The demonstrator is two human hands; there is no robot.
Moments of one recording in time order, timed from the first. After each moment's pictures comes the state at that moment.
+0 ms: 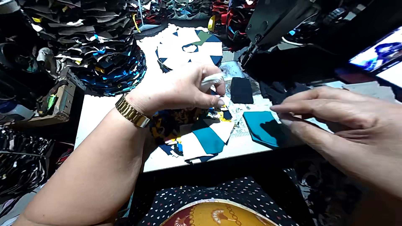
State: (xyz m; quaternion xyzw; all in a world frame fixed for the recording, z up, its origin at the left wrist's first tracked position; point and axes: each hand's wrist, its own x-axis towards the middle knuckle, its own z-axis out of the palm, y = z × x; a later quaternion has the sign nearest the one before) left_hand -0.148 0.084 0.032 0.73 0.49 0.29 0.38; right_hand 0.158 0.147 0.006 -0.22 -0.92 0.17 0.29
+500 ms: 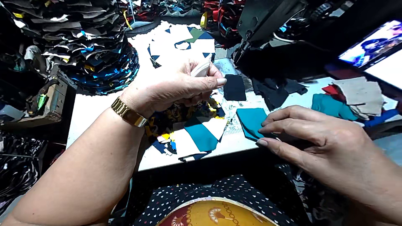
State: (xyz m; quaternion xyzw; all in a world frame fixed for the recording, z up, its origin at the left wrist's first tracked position) left_hand -0.136 0.082 0.030 0.59 0.45 0.41 0.54; right_hand 0.172 0.135 -0.011 -0.22 -0.94 0.13 0.23
